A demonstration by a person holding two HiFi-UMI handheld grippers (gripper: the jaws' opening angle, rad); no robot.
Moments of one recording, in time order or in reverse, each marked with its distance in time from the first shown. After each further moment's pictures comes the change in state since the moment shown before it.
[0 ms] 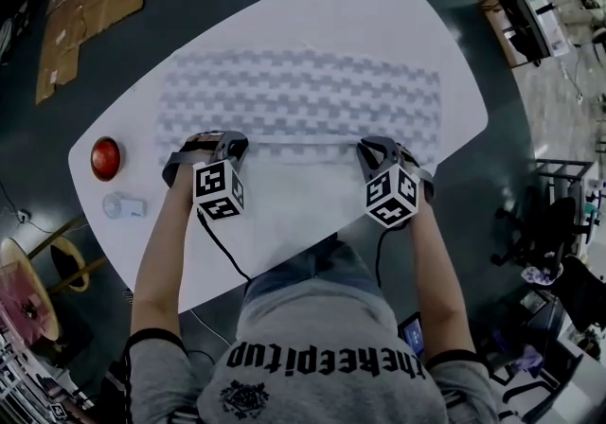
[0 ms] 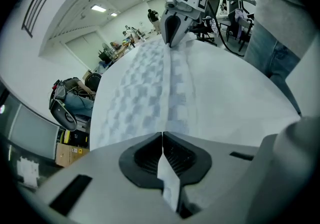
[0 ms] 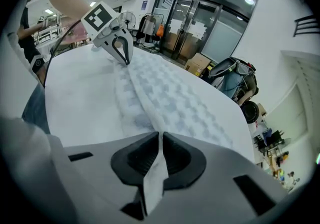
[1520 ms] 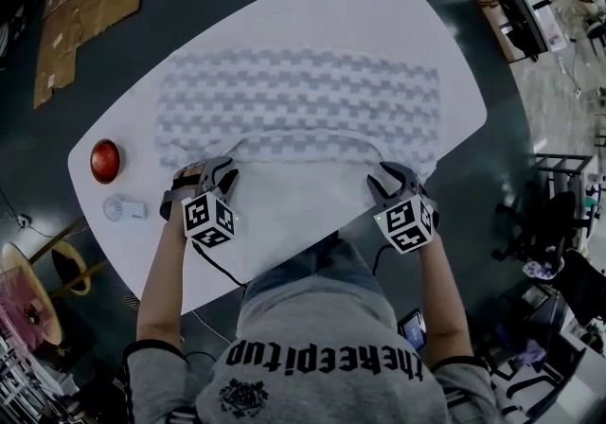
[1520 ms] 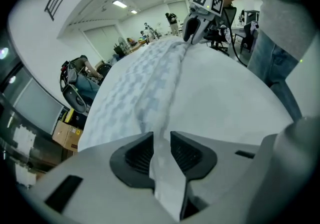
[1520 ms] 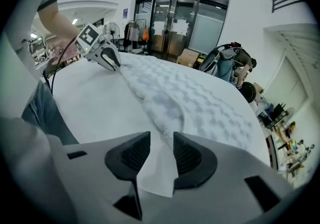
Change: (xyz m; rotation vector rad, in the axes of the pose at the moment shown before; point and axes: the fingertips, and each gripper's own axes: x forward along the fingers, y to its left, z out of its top) left arm -0.014 -0.051 -0.037 -0.194 -0.020 0.032; right arm -0.033 0.038 -0.052 0.219 -0.021 0.025
